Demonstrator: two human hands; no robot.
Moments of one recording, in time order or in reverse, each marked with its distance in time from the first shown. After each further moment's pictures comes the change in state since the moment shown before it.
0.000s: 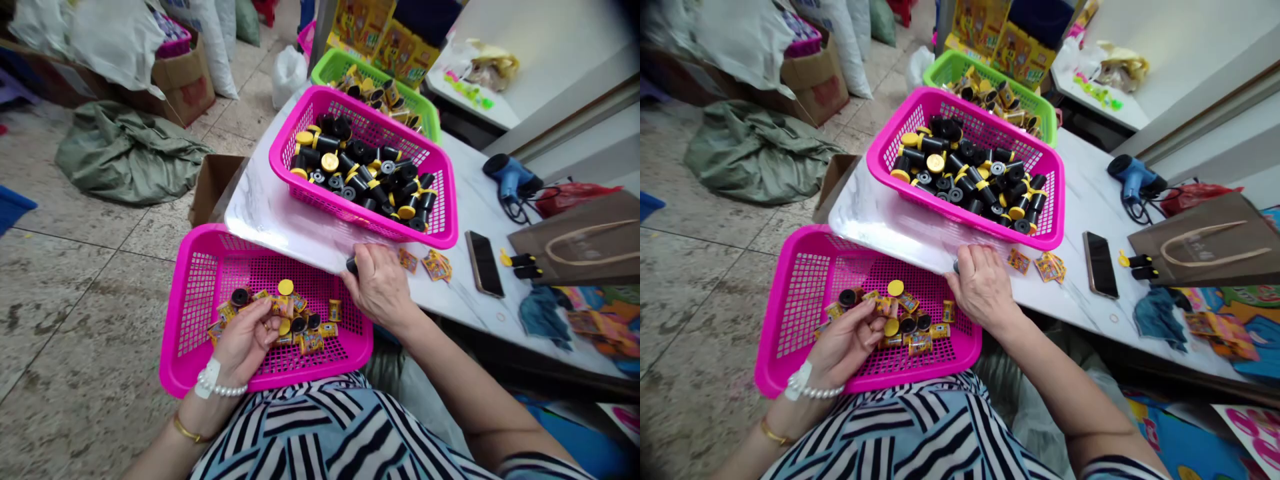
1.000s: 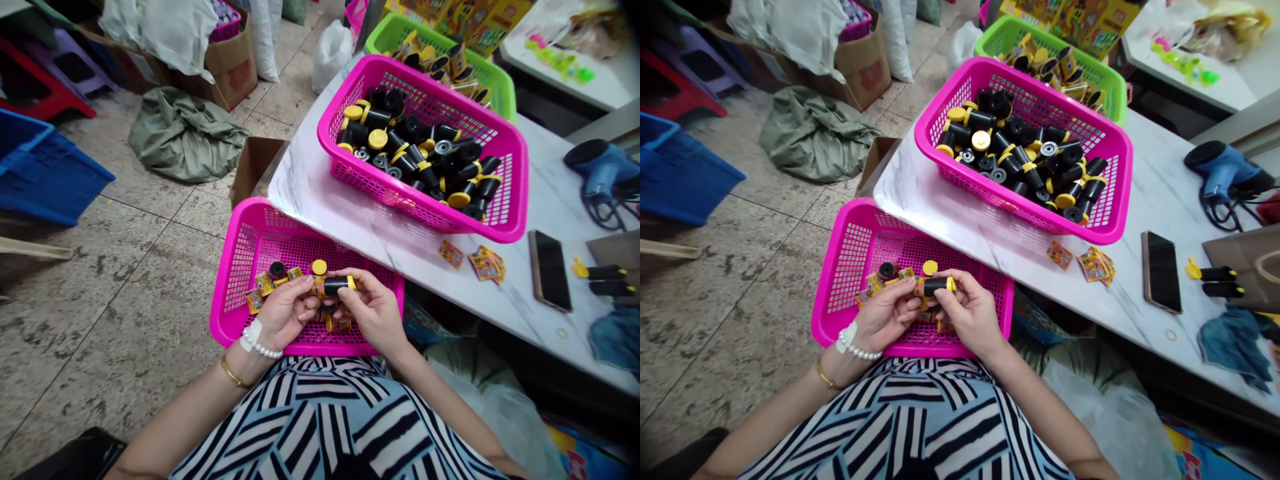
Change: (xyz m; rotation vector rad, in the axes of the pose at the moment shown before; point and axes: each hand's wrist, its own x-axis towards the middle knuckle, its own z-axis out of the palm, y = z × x) left_hand -0.008 -0.010 0.008 -0.075 -0.099 -0.056; right_hand -0.037 -0.088 0.008 1.646 -0.216 0.580
